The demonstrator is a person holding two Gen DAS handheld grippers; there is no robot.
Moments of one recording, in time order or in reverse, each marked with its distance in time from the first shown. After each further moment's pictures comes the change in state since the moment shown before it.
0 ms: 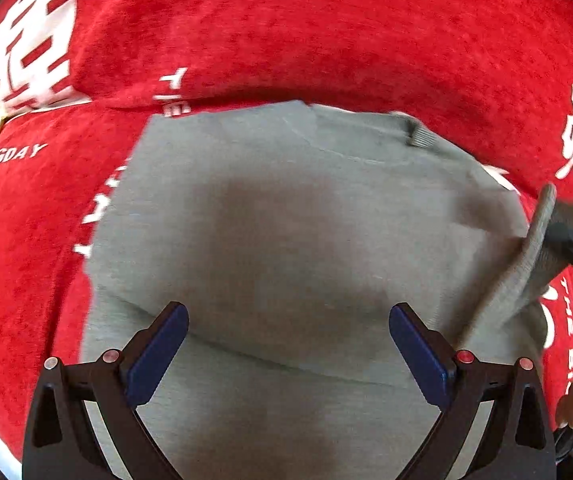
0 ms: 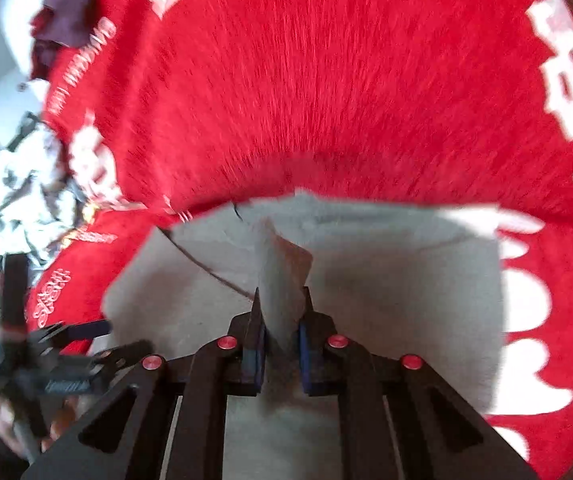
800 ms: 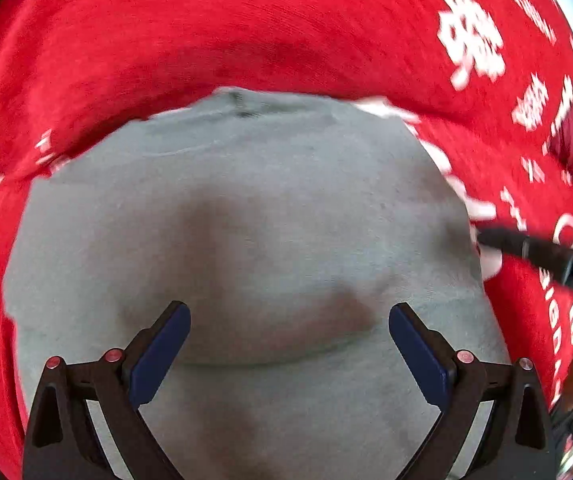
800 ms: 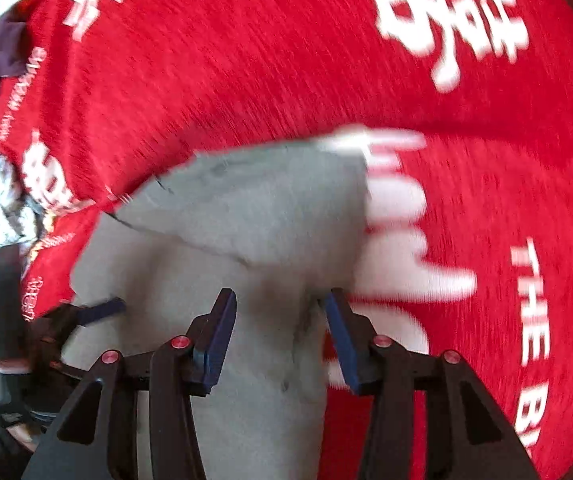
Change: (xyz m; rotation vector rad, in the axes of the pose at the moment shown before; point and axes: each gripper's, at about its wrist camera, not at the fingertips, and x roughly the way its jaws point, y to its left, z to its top) left arm -0.010 -0.090 -0.019 0.260 0.014 -0.124; right arm -0.035 -0.053 -0.039 0.245 0.216 -0.158
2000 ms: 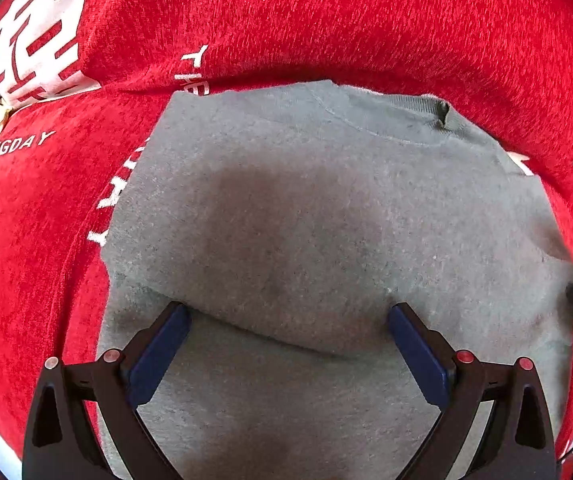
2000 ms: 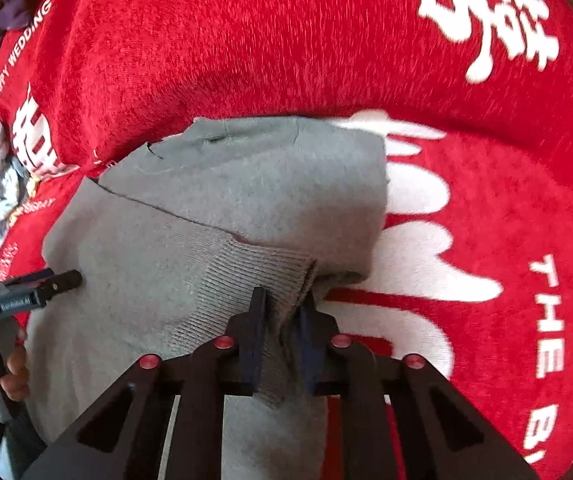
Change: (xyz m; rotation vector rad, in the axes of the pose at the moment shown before) left arm 0.016 0.122 -0.014 -0.277 0.033 0.177; right arm 0.025 0.026 0.002 -0.169 -0.020 -0.069
